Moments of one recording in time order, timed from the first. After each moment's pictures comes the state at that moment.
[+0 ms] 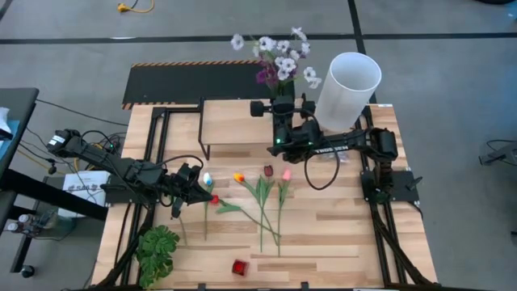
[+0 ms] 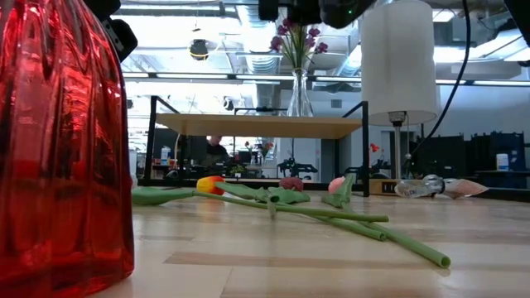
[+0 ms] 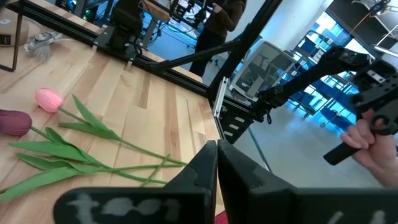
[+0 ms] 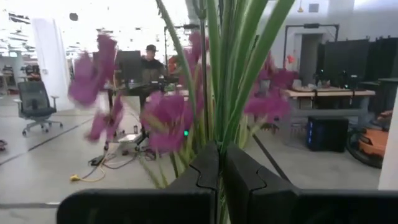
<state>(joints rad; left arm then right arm) -0.36 0.71 0.38 0.23 -0.08 -0.56 -0.06 1.94 1.45 1.47 1.40 -0.98</state>
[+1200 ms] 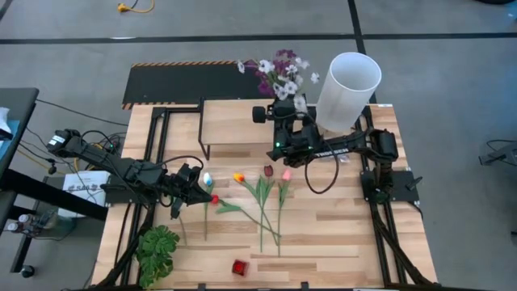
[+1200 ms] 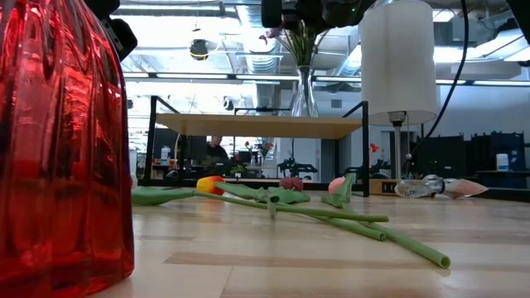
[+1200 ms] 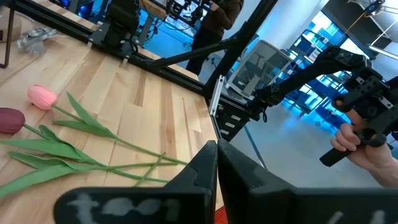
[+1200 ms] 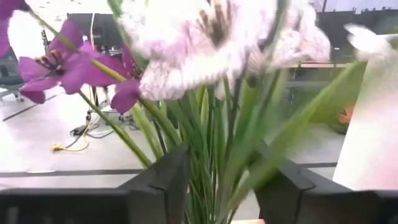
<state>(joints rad) -0.36 0.71 0.38 0.23 -0.07 -0.57 -0.03 1.94 1.43 1.47 1.57 -0.99</state>
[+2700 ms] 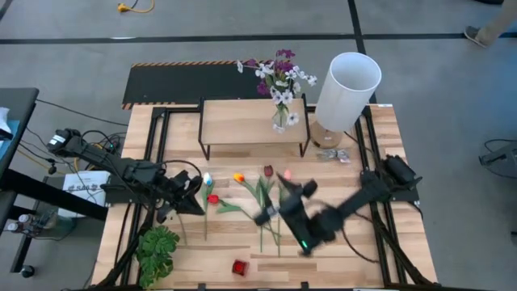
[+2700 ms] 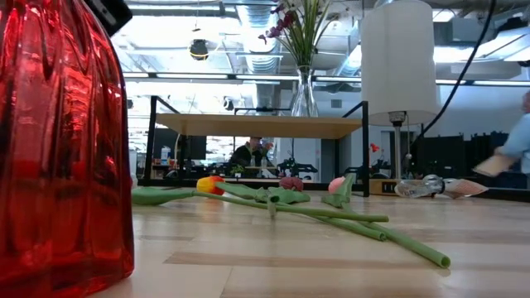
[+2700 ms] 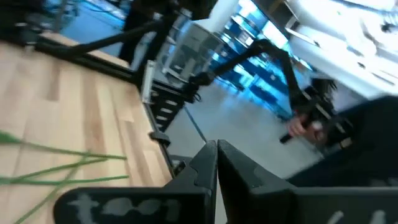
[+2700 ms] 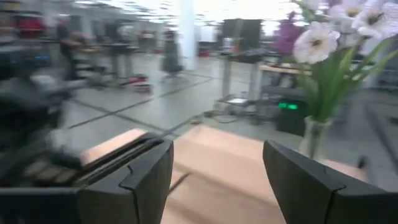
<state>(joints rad) -0.37 0.71 0.38 0.33 0.21 -0.57 0.62 1.94 1.43 1.20 1.57 -0.74</state>
